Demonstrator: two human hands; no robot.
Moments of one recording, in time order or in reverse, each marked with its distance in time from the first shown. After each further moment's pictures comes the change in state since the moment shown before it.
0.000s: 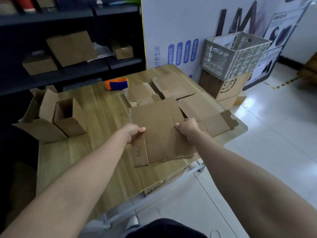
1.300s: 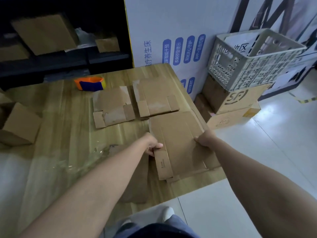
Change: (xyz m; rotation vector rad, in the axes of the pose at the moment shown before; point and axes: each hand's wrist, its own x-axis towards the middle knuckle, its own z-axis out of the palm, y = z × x) left_hand 0.110 0.118 0.255 0.244 -0.027 -0.164; right_hand 0.272 0.050 -0.184 -0.716 -0.108 0.037
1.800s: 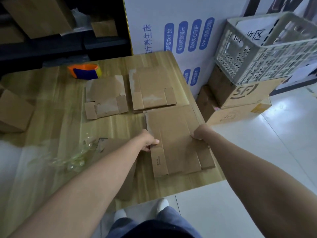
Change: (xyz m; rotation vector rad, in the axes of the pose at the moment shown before) left_hand 0.036 0.005 0.030 -0.028 0.112 -0.015; right_hand 0.051 0.000 -0.011 -0.170 -0.182 0.033
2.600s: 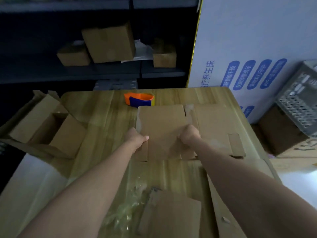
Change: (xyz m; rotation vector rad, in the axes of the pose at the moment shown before) left_hand 0.119 -0.031 -0.277 -0.230 0.429 0.090; right_hand 0.006 -0.327 0.023 0.121 0.156 -0.473
